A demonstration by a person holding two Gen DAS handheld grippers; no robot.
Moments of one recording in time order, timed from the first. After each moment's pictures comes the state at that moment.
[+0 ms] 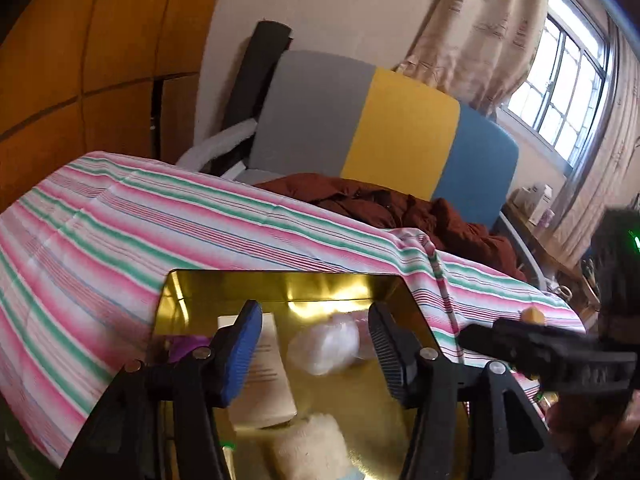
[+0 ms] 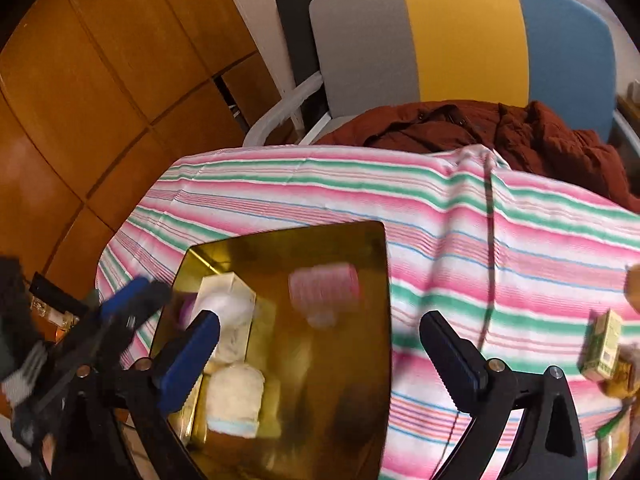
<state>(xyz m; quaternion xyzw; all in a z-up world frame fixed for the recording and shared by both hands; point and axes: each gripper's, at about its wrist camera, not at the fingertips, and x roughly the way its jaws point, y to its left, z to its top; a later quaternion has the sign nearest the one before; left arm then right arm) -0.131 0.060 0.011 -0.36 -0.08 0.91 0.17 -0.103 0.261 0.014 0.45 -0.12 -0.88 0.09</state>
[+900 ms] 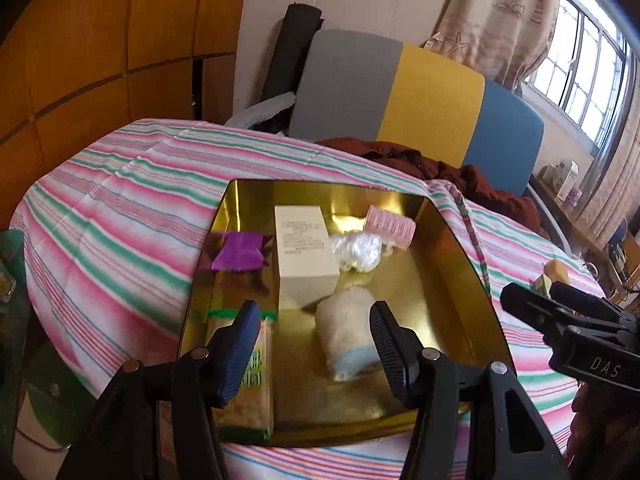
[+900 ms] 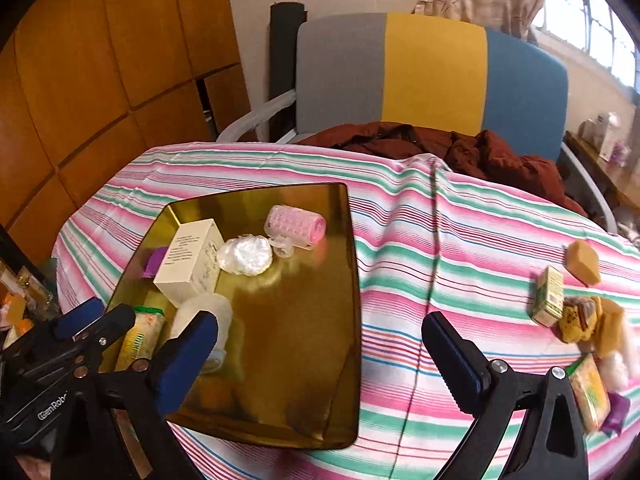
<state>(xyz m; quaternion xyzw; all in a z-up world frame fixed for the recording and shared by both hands) -0.035 0.033 -0.023 -0.39 -0.05 0.91 0.11 -0.013 0.235 0.000 0.40 -0.04 -0.92 0.00</state>
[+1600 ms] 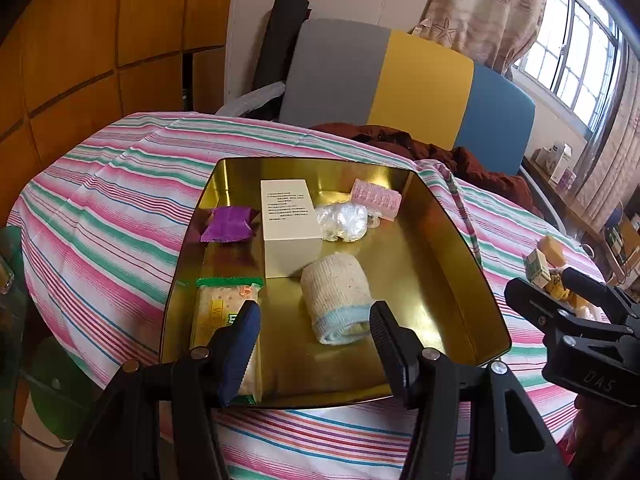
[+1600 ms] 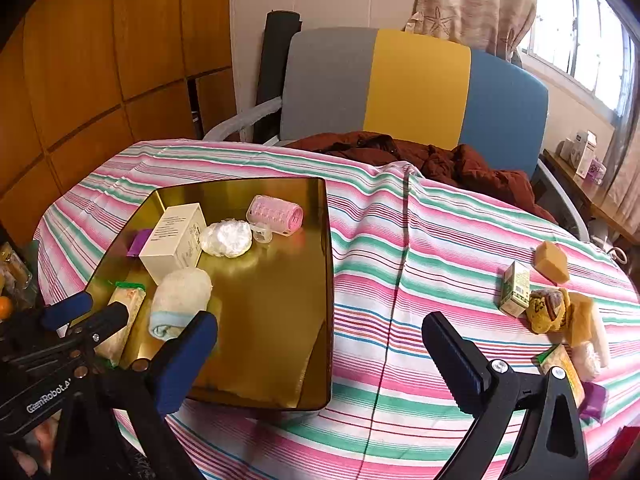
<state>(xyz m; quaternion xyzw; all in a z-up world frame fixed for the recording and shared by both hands) -0.014 0.042 -0.030 -0.40 -0.04 0.91 0.12 0.019 0.231 -0.003 0.38 0.01 -0.92 -0.03</state>
